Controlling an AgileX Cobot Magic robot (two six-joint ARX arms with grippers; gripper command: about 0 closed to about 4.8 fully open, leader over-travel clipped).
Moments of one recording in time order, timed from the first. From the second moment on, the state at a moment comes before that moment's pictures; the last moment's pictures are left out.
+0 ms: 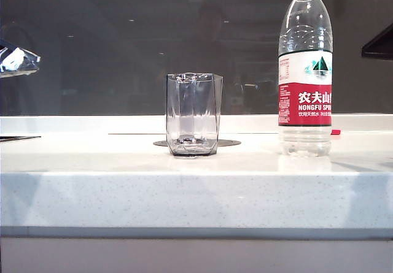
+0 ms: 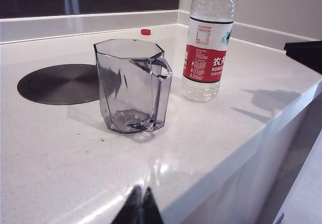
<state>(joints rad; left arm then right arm) -0.81 0.00 0.01 -0.03 0.00 -0.04 0.74 0.04 0.00 0.05 0.45 0.10</state>
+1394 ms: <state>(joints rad) -0.81 0.00 0.01 -0.03 0.00 -0.04 0.45 1.23 0.14 1.03 0.08 0.08</state>
